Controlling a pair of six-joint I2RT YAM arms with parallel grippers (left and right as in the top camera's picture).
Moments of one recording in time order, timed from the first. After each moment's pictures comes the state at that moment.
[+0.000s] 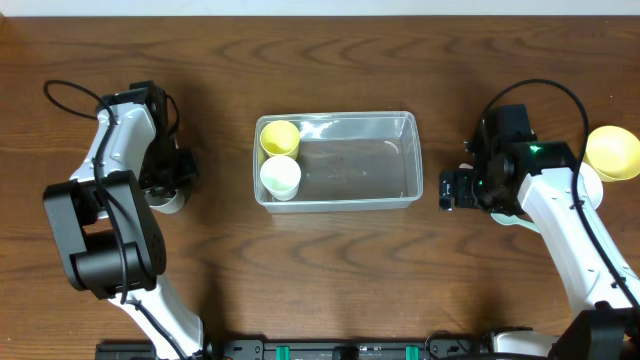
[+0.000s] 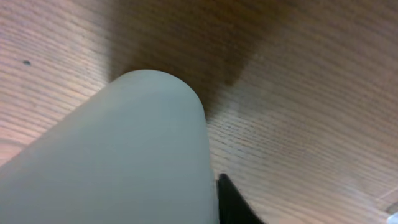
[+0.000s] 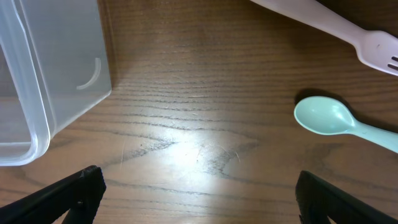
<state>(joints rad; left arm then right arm) 0.18 1.97 1.41 -1.19 -0.03 -0.21 0.09 1.47 1.09 -1.05 -0.05 0.17</state>
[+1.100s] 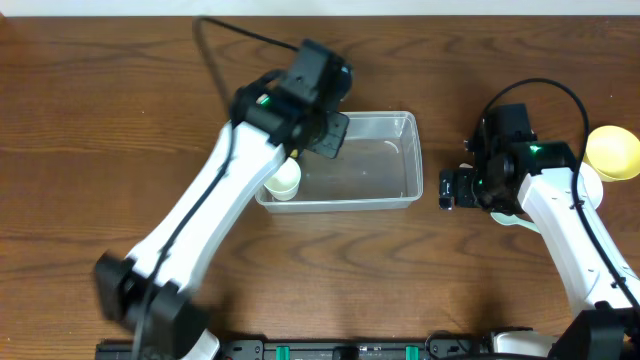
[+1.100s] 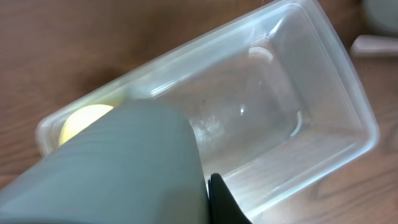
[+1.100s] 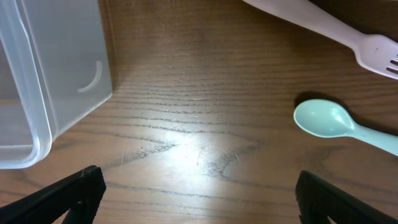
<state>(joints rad) -0.55 1.75 1.71 -1.08 0.03 -0.11 0.09 1.47 1.09 -1.04 -0.05 0.17</state>
